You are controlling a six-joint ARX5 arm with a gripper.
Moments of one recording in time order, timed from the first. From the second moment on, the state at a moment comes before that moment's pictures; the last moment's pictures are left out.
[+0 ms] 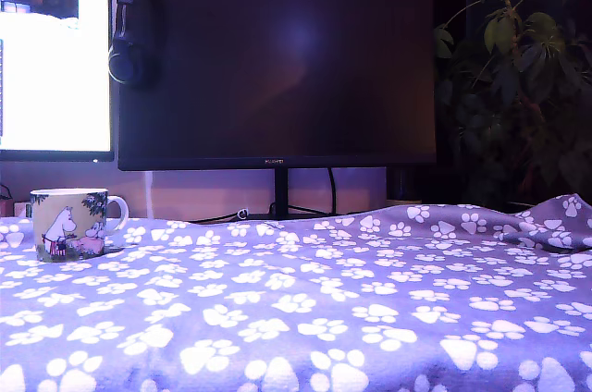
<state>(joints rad) -0.05 0.00 0.11 -0.26 0.08 -0.23</state>
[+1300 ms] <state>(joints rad) 0.17 0.08 0.04 -0.26 0.02 -0.26</state>
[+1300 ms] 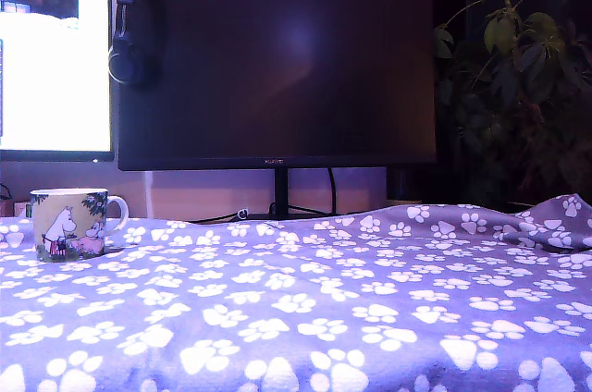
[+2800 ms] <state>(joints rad) 0.17 0.57 0.01 0.25 0.03 -0.10</state>
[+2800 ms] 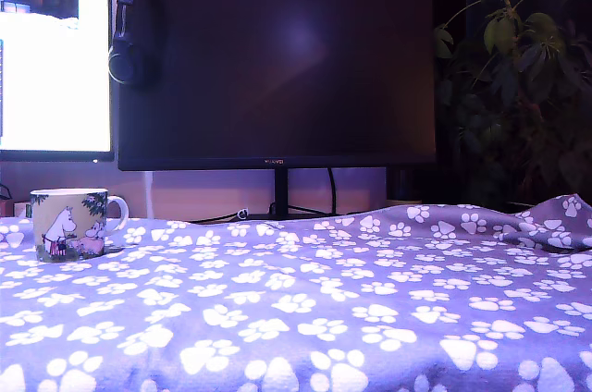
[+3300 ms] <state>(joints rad) 0.17 0.94 0.01 0.62 0.03 -0.10</state>
